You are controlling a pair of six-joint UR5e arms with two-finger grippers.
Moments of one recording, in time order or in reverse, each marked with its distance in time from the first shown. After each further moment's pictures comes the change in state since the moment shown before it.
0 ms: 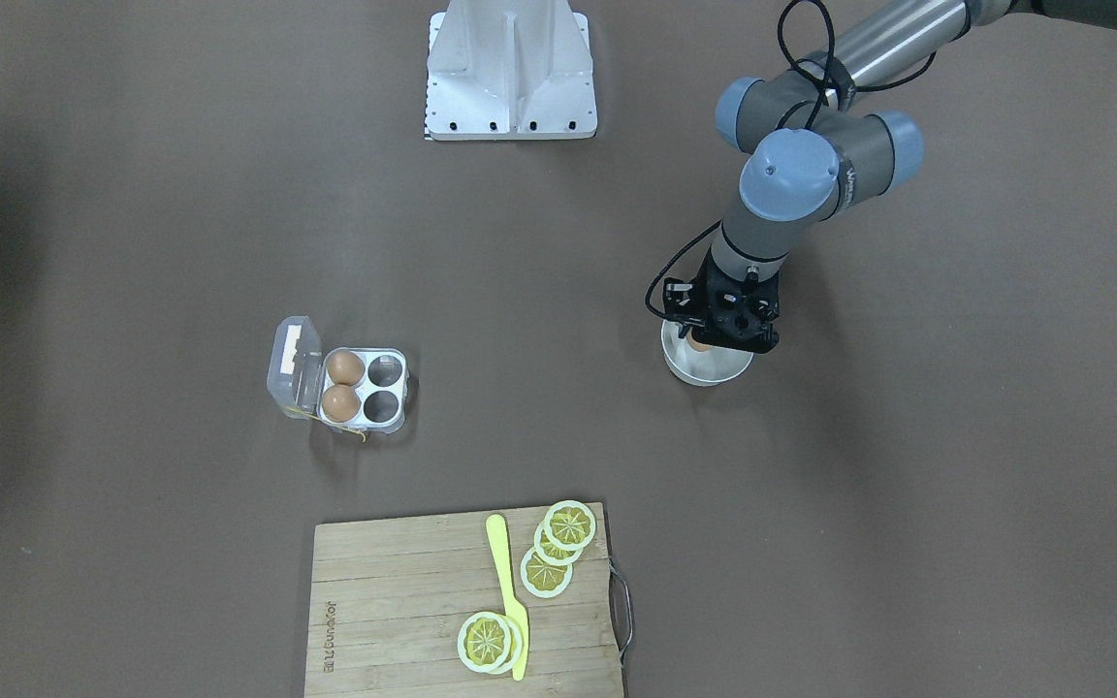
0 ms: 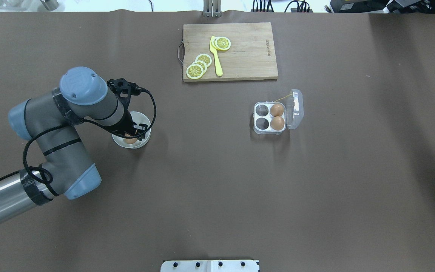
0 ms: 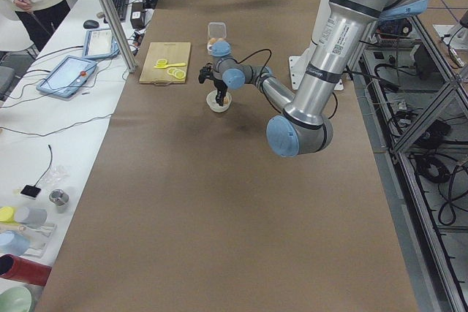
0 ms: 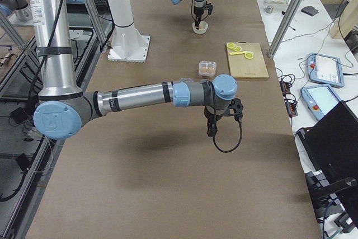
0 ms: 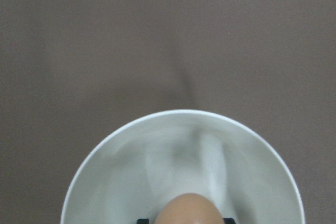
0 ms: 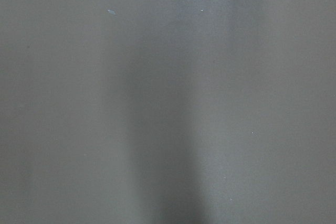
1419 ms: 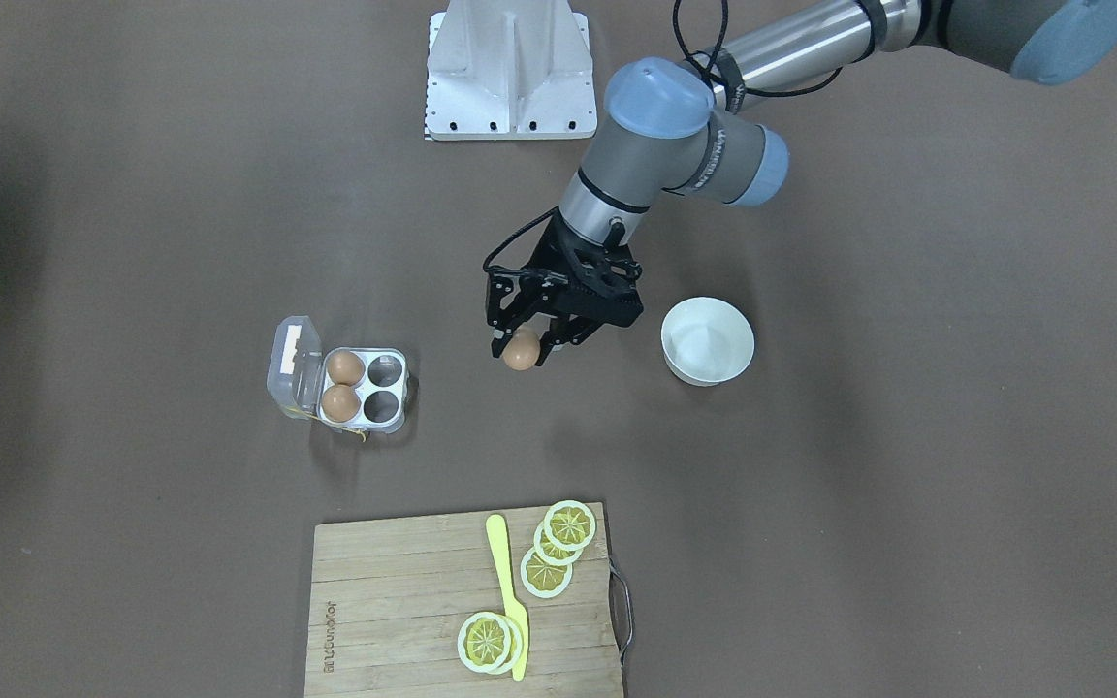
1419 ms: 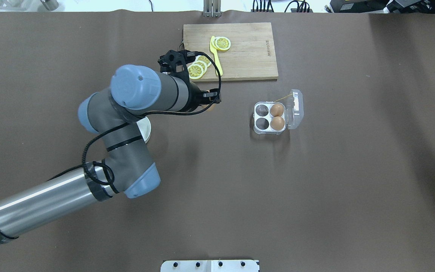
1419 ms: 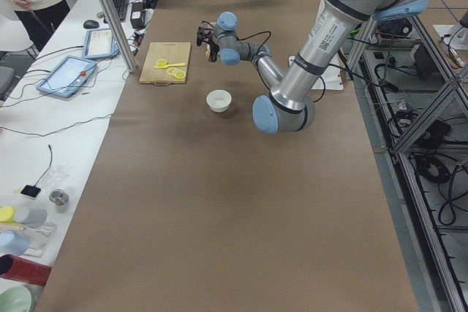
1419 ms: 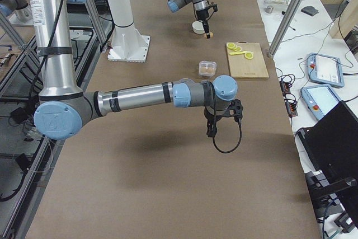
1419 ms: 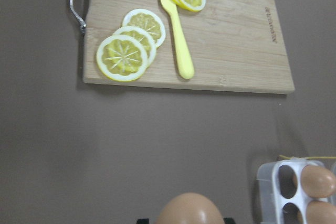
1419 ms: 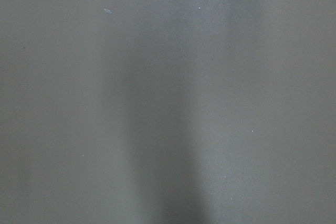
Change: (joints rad) left arm 0.117 -0.314 0.204 -0.444 0.327 -0.450; right arm -0.008 0.002 -0.005 0.001 -0.002 0.024
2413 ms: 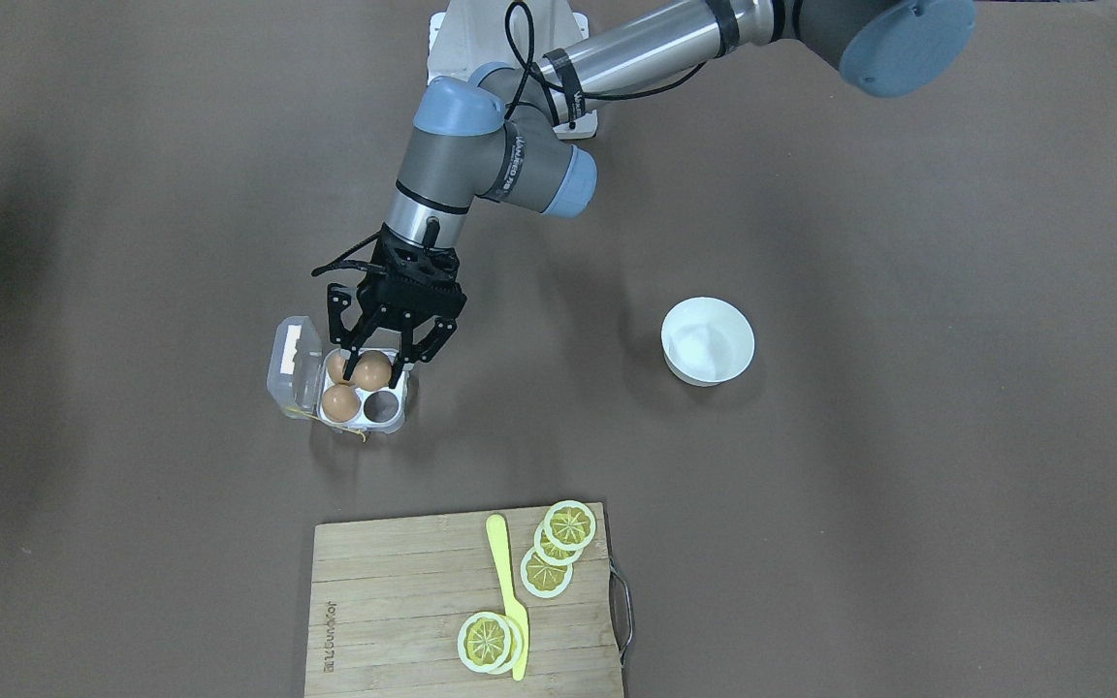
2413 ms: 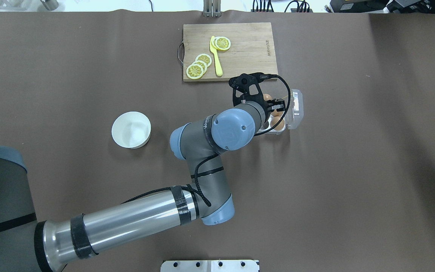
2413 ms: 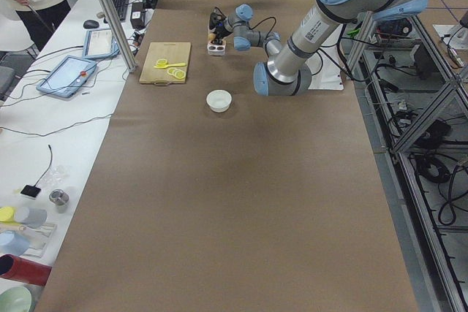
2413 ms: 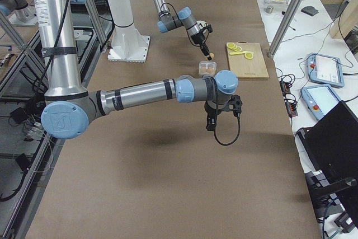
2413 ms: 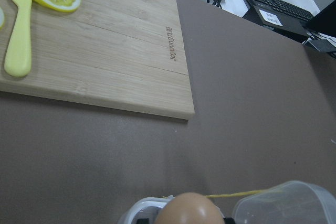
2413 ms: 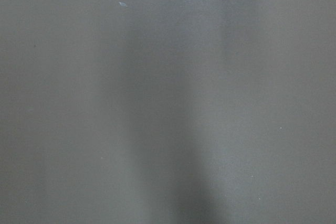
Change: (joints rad) left arm 0.148 -0.303 0.402 -0.124 0.339 -0.025; right arm -0.058 0.019 0.010 0.002 -0.001 0.087
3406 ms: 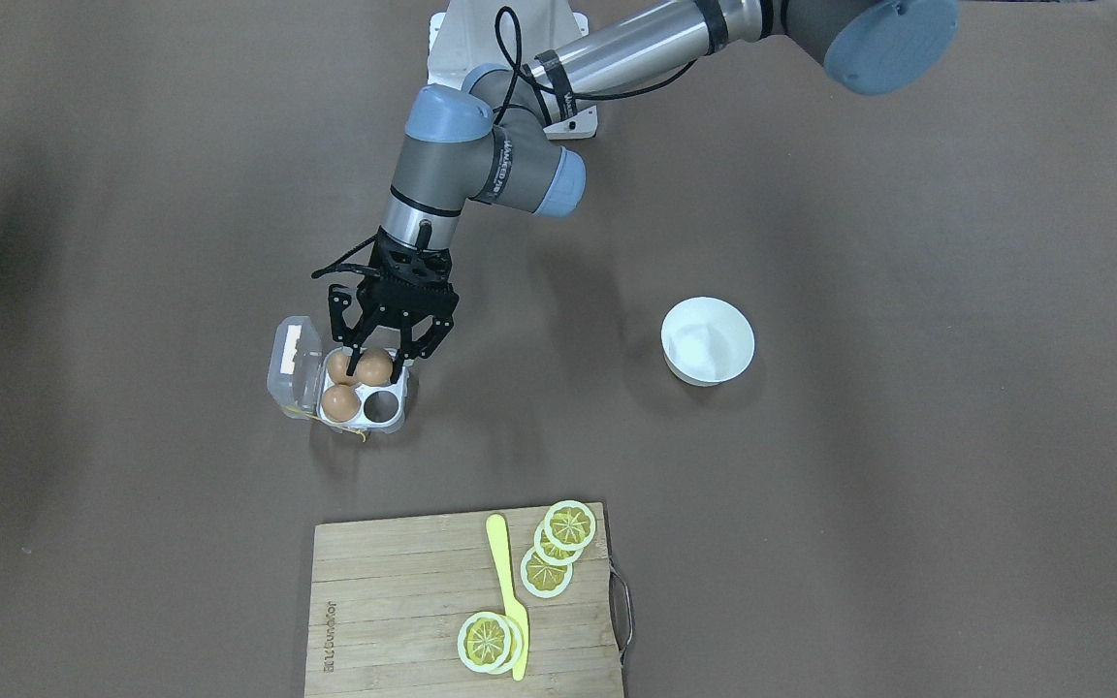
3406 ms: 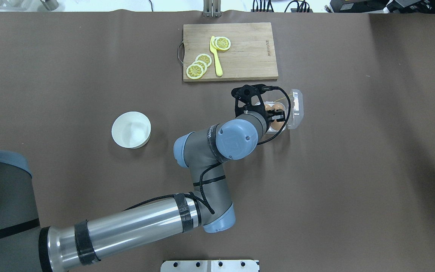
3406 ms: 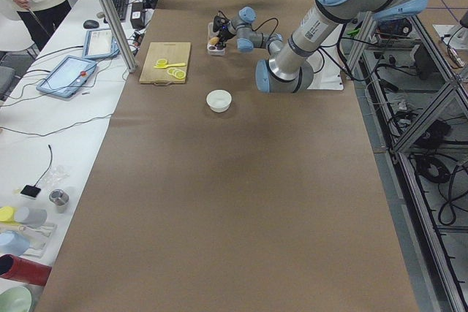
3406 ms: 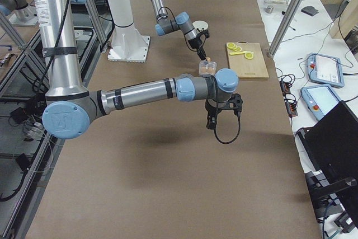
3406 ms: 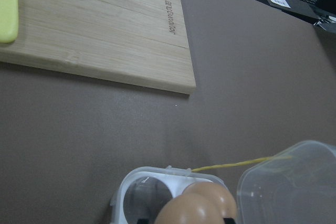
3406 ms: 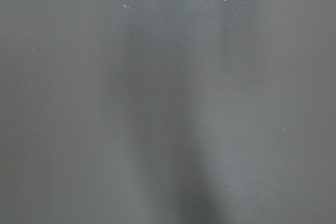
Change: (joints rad) left arm 0.025 0.004 0.027 -0.002 0.004 0.004; right arm -0.001 0.002 0.006 -0.001 0.002 0.009
